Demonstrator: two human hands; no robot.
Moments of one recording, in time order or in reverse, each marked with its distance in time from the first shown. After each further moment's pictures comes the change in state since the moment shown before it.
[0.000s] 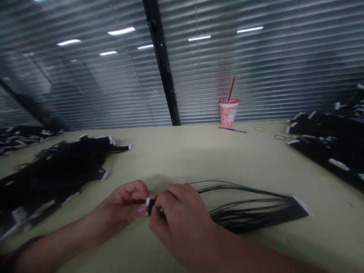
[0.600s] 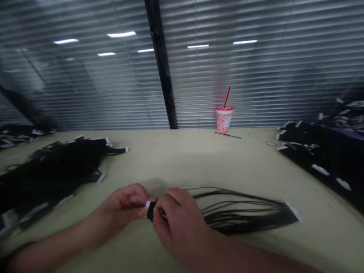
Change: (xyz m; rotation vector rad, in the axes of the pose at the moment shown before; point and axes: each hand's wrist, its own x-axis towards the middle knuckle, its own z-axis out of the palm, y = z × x) left_hand 0.000 -0.005 -0.001 0.139 0.006 0.044; right_hand -0.005 0.002 0.005 0.106 -0.050 0.115
